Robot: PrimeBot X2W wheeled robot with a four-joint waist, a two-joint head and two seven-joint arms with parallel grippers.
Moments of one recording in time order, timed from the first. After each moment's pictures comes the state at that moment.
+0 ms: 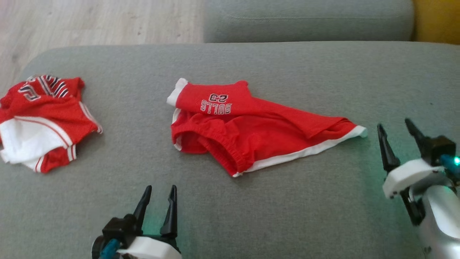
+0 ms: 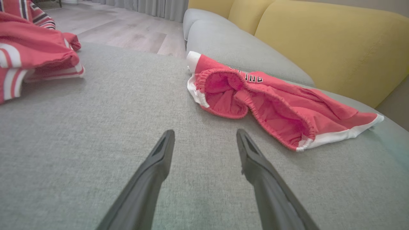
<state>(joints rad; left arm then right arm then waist) -0.04 0.05 -0.27 0.45 -0.33 -0.10 -0.26 -0.35 -0.29 0.11 0.73 0.09 0.13 -0.26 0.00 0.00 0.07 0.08</state>
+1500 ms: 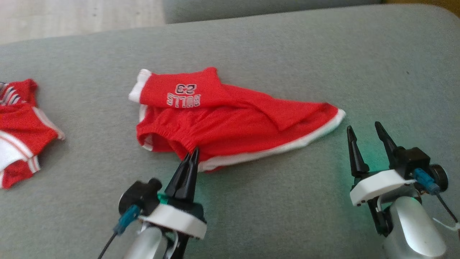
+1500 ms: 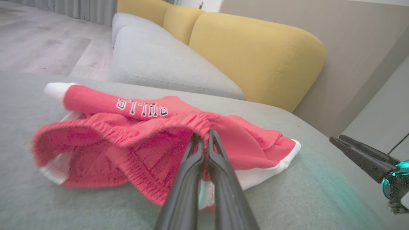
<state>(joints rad) -0.21 0.05 -0.44 0.38 -0.42 -0.13 -0.26 -0.25 -0.10 0.03 0.53 0.04 0.13 -0.26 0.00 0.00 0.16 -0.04</state>
